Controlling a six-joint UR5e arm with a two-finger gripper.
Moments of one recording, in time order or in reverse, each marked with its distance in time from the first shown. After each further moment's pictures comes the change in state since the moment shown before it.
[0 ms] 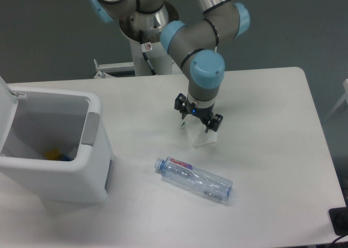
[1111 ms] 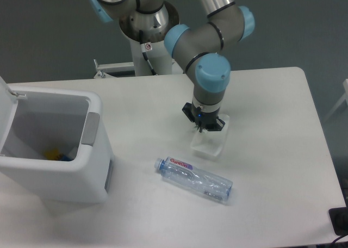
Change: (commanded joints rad) arm 0.058 -0.008 0.124 -0.003 -0.106 0.000
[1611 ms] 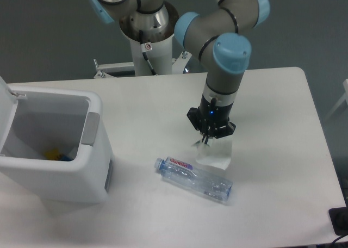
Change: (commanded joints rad) arm -0.020 0.037 0.185 -0.005 -0.278 -0.286
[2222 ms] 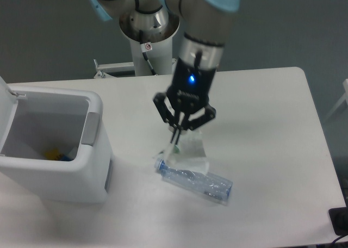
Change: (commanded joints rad) arm -0.110 0.163 0.109 0.003 -0.172 -0.253
